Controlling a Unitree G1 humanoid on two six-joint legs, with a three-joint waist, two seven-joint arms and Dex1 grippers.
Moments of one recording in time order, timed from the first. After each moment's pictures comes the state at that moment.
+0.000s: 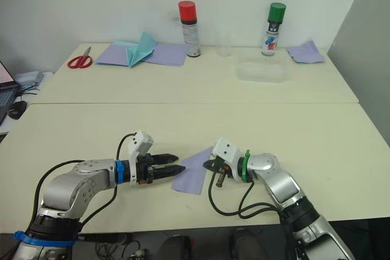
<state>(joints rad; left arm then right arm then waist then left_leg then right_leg) -0.22 0.63 -0.01 -0.15 -0.49 0.80 -0.94 -0.41 -0.34 0.42 -0.01 0.10 0.45 0.83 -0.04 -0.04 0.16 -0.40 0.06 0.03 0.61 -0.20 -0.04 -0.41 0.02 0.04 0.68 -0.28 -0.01</state>
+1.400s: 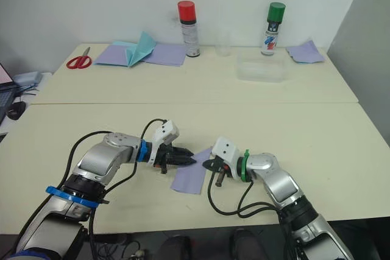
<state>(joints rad) -0.59 0.62 -0.29 0.22 -0.26 0.63 -1.18 -0.41 -0.32 0.42 0.00 0.09 0.45 0.84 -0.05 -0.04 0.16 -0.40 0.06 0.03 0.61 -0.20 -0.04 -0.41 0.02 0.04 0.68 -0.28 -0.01</state>
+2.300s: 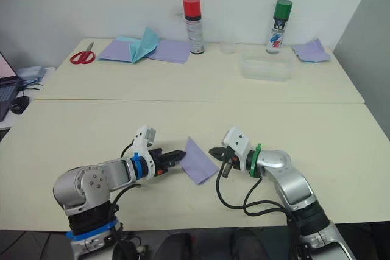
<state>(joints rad) -0.38 0.00 0.49 -0.40 -0.37 1.60 -0.35 -0.34 -0.36 0.29 -0.15 0.16 0.46 0.79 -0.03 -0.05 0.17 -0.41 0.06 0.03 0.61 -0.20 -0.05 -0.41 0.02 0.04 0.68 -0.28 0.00</state>
